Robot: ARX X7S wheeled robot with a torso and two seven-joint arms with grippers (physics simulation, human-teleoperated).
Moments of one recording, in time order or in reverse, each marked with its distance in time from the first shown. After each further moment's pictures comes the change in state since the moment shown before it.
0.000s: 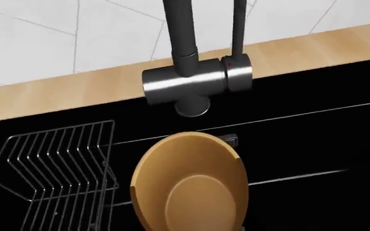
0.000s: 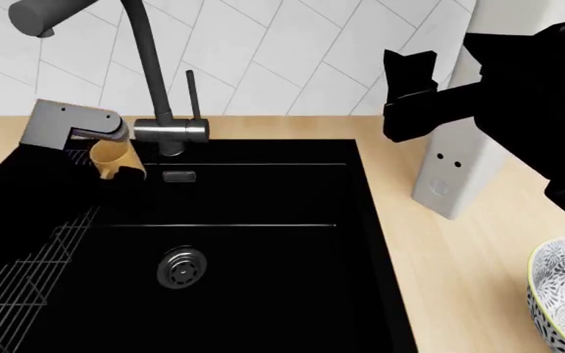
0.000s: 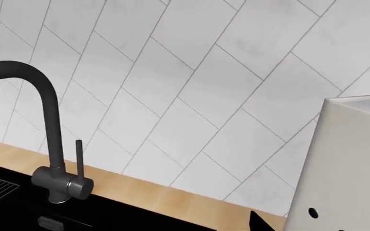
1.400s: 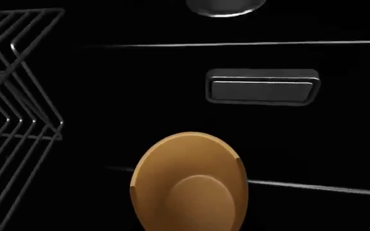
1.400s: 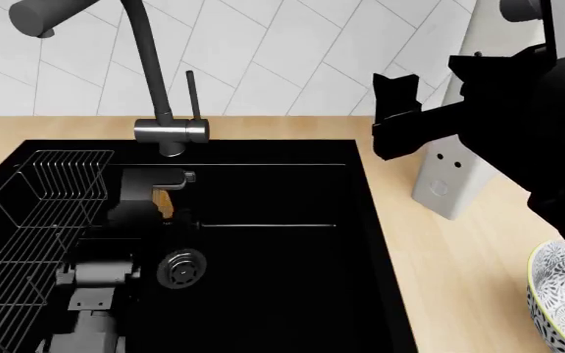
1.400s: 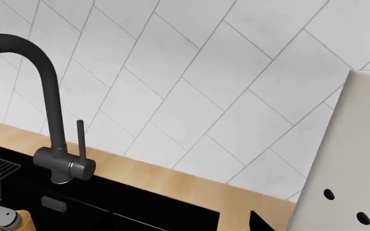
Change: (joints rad) left arm 0.118 0.442 -0.052 -0.737 0.801 0.675 0.157; right arm -0.025 -0.017 -0.020 0.009 0.012 0.025 0.016
